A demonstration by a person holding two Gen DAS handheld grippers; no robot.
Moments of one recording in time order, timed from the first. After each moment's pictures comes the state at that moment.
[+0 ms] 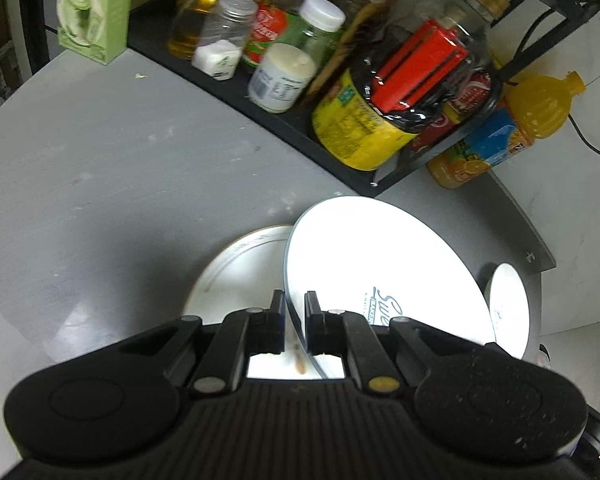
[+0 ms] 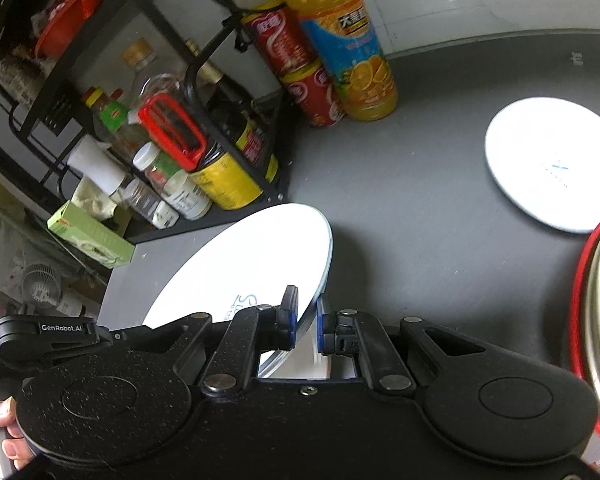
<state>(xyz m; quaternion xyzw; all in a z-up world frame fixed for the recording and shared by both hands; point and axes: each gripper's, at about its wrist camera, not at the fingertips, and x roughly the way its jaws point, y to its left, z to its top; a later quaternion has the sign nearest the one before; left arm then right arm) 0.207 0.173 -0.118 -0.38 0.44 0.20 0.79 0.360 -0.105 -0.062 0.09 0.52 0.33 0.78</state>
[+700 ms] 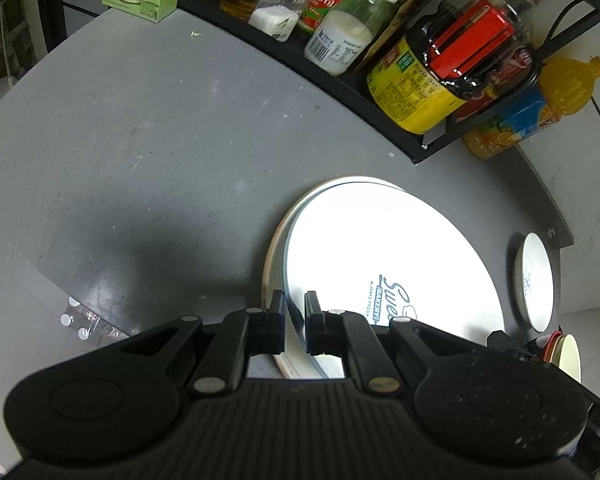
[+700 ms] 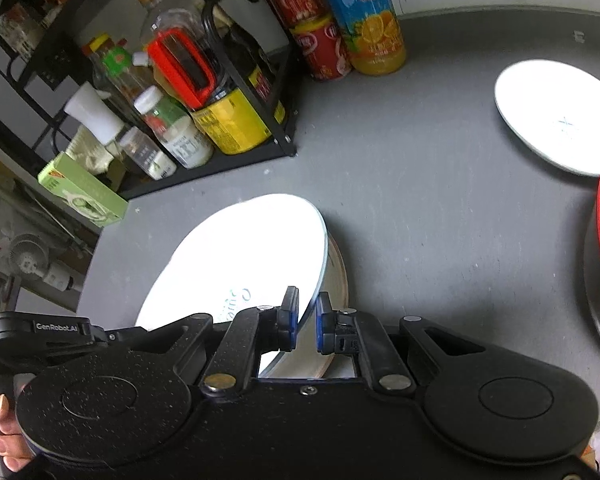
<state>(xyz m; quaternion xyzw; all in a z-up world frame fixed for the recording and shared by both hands) 0.161 0.183 -0.141 -0.38 0.48 0.21 0.76 0.319 -0.095 -0.082 0.06 0.54 0.33 0.78</state>
